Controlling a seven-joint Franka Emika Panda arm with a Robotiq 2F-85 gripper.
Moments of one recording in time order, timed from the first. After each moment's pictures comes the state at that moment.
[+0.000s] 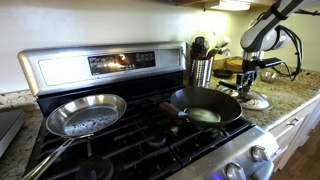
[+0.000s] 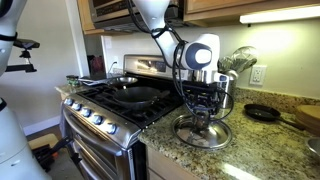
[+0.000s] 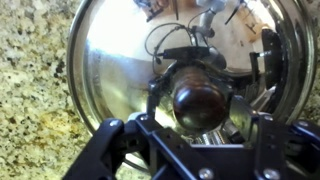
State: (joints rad) arm -0.27 0.53 -0.09 -1.92 -0.01 2.43 -0.32
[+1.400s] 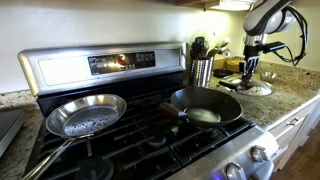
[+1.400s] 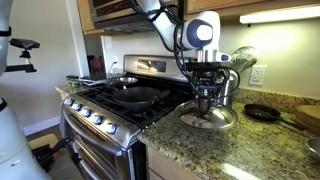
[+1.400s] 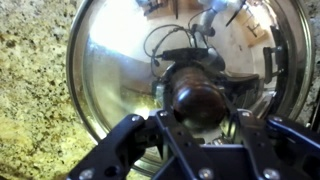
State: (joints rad) arm -0.26 0.41 -0.10 -1.89 -0.06 2.32 -0.32
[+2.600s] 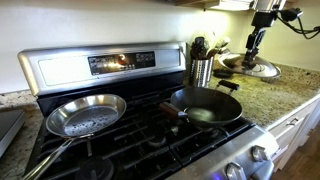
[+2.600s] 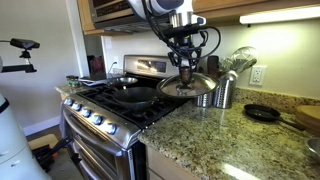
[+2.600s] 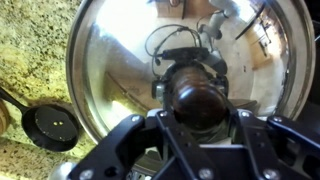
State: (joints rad) arm -0.17 0.00 -0.08 -2.16 -0.07 2.32 -0.48
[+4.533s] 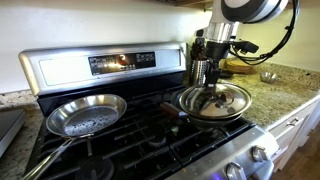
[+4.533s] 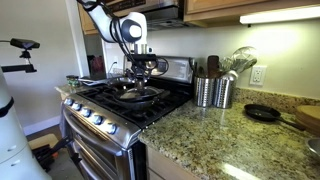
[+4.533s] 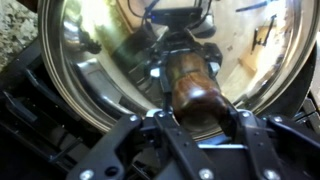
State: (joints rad) arm 0.08 0.11 0.14 -2.25 0.07 2.42 -0.78
